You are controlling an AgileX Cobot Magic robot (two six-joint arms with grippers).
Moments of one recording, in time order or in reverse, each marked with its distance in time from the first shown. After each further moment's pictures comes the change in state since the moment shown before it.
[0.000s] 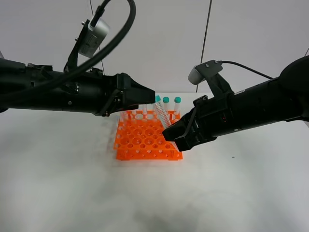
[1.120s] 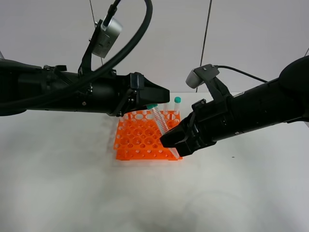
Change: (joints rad) left arm -0.042 0.048 -0.022 -0.135 0.028 0.129; right arm 0.003 0.000 0.000 0.022 0.071 -0.001
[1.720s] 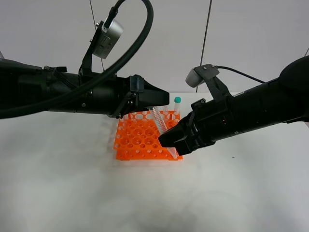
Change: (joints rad) left arm 0.000 0.000 0.000 0.012 0.006 0.001; right arm 0.000 0.000 0.000 0.023 0.004 -0.002
